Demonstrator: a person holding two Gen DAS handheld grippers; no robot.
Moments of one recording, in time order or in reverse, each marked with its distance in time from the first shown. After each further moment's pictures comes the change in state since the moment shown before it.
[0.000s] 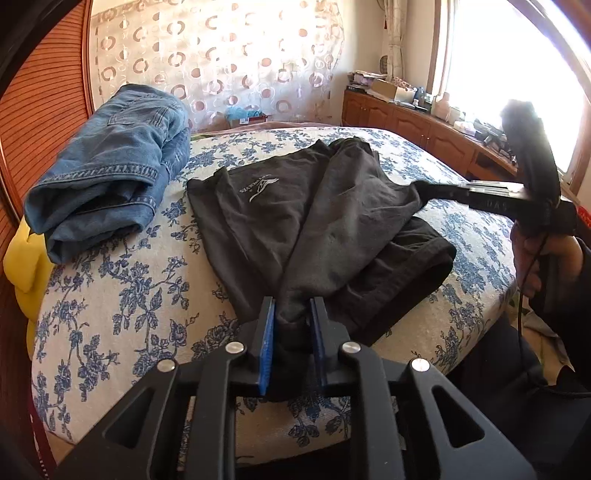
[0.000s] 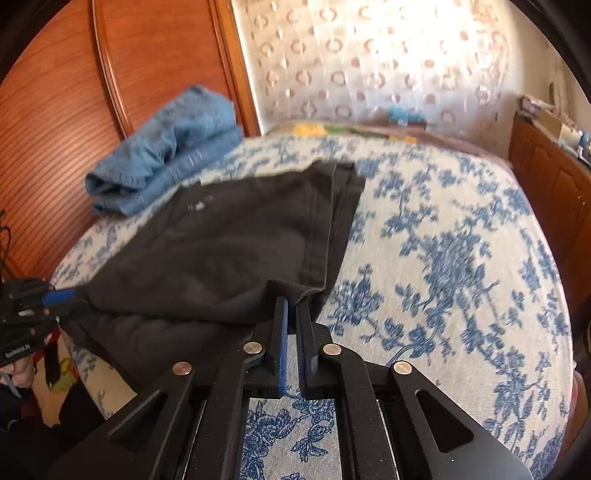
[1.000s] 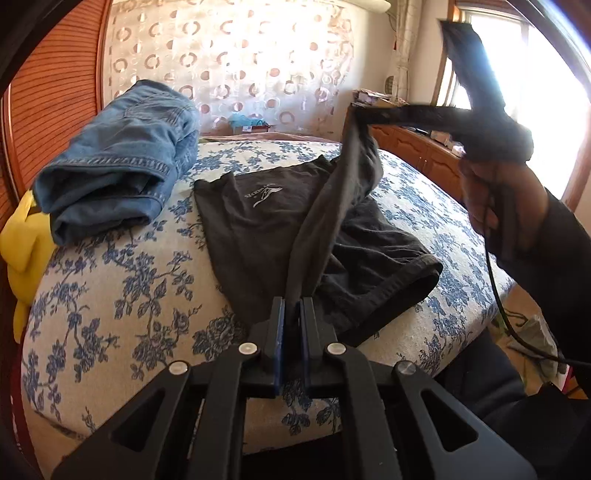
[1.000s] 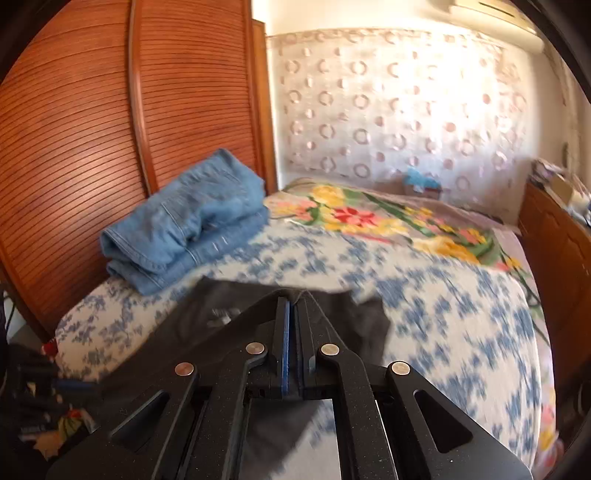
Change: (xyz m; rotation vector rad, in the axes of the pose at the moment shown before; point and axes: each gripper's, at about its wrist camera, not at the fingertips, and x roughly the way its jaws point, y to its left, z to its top) left arm -0.015 0.010 -0.011 -0.096 -0.056 -0.042; right arm 0.012 0.047 0.099 -0.155 -0.148 0.046
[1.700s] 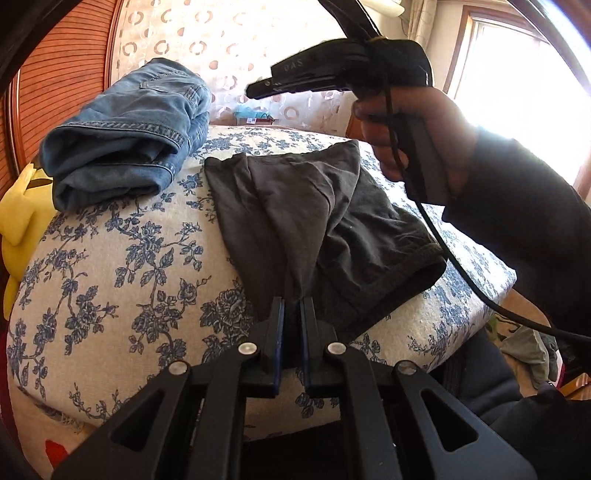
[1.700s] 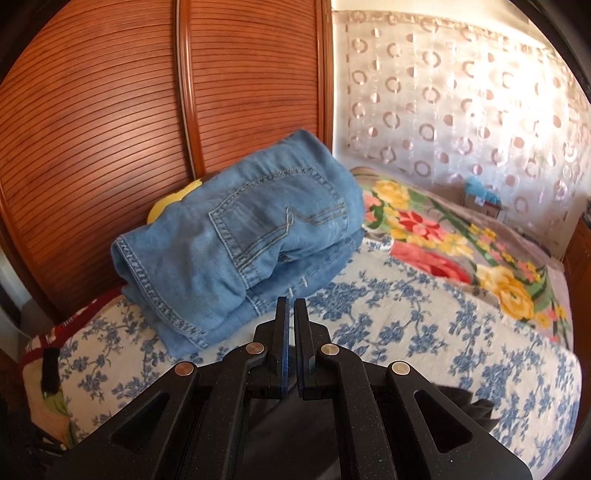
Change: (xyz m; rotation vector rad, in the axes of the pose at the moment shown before) left arm -0.001 0.013 -0.019 -0.055 0.020 -0.027; right arm 0.113 0.074 0.056 -0.122 0.119 0.131
